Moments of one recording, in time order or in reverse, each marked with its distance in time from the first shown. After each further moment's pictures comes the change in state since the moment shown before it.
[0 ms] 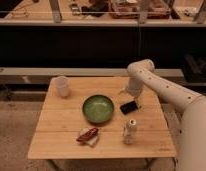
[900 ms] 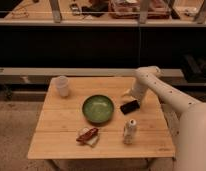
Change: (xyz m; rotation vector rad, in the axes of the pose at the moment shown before) arm 0.018 0.011 0.038 0.057 -0.040 -0.128
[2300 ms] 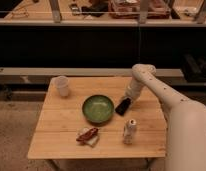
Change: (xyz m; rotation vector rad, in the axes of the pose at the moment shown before) arm -0.017 -0.025 -0.008 0.017 -0.155 -0.114
